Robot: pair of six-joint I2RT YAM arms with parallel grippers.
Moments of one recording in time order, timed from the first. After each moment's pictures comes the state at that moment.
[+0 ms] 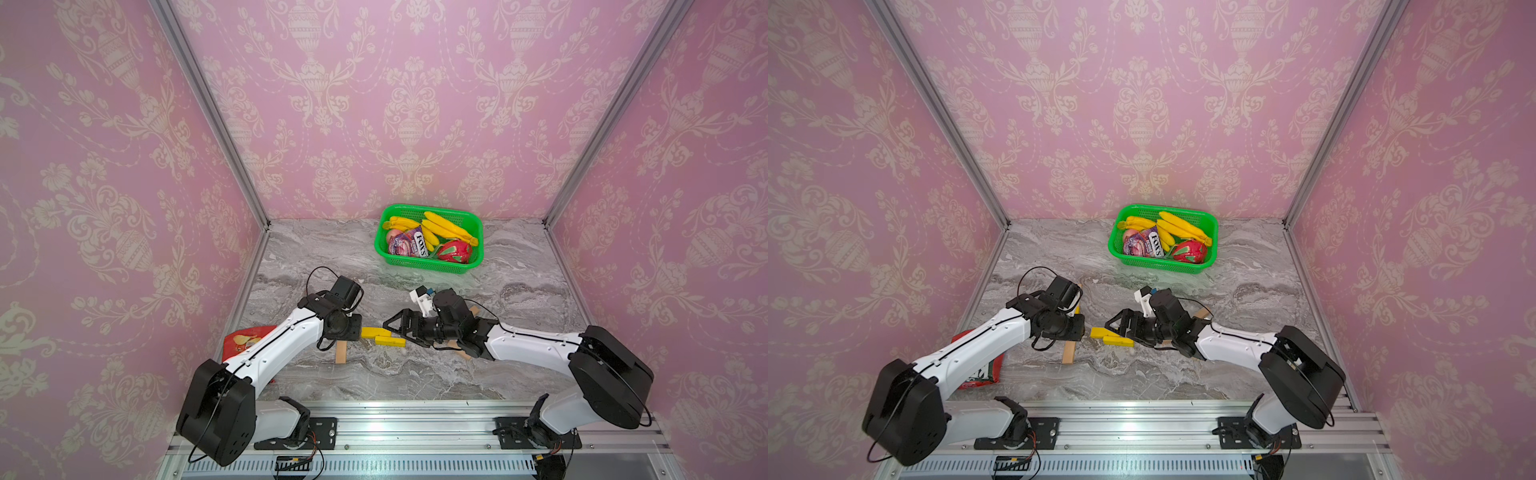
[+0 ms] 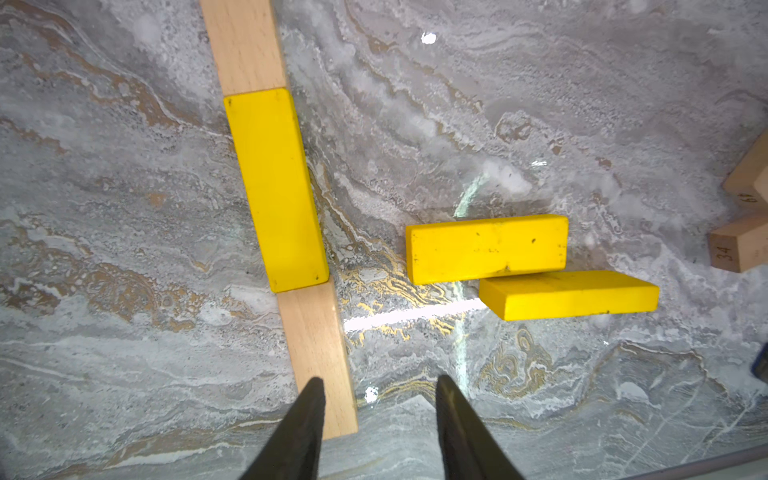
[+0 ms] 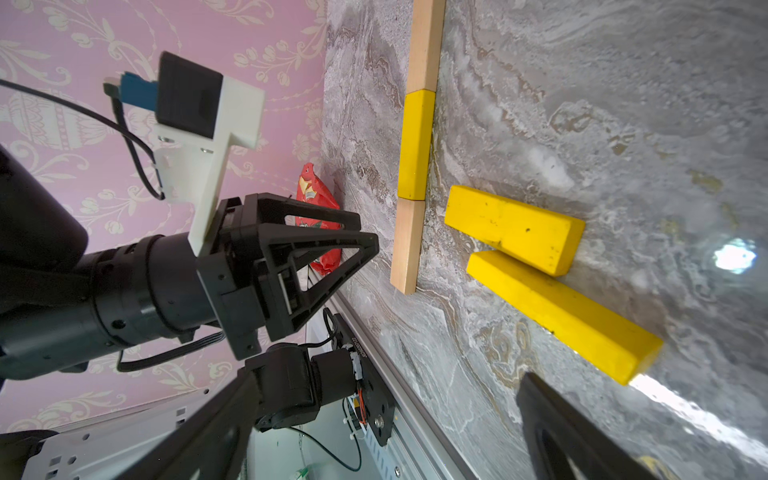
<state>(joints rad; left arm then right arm) -0.46 1.31 0.88 -0.83 0.01 -0.38 0.86 1.49 0.71 0.26 -0.46 1.08</state>
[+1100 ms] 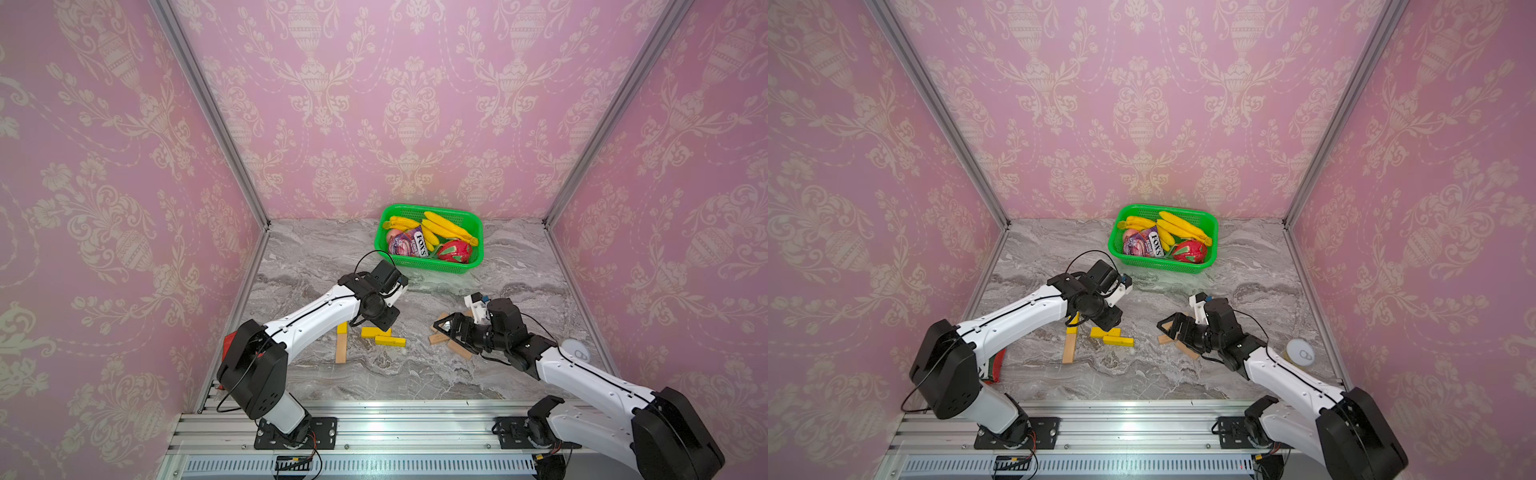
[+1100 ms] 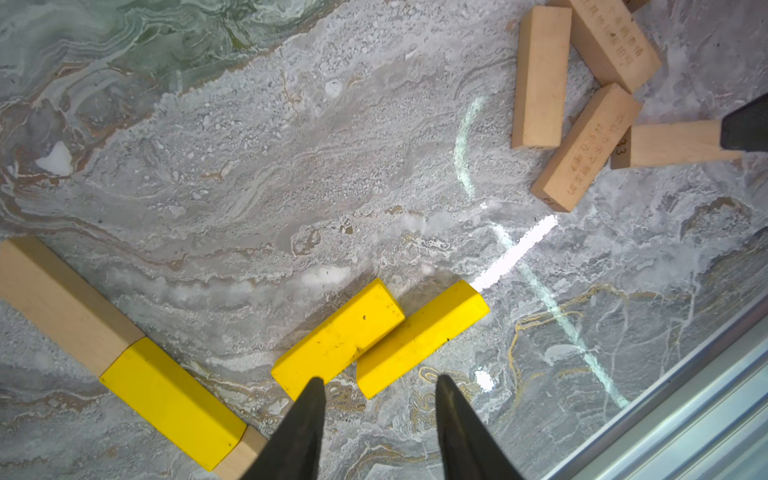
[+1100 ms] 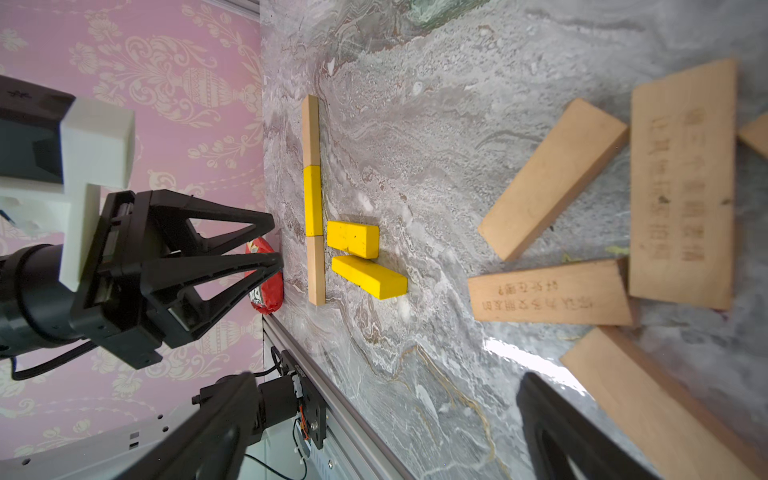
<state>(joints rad) -0.67 1.60 1.21 -0.84 0.04 0.02 0.54 1.08 0.43 0.02 -0.50 0.94</state>
